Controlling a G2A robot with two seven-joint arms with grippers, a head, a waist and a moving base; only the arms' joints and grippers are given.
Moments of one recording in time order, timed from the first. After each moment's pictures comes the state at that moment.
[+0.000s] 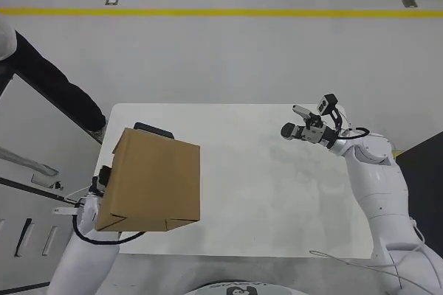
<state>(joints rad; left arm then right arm) 1.57 -1.11 -1.35 -2.13 -1.35 -0.15 -1.20 -1.02 -1.21 1.46 -0.99 0.39 -0.14 1.19</state>
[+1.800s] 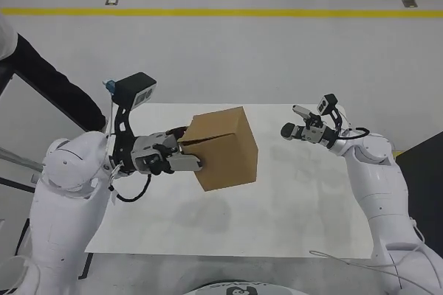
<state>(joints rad) 1.25 -1.10 -1.44 -2.03 -0.47 -0.48 -1.10 -1.02 -1.21 1.46 -0.99 0.39 -0.14 1.19</state>
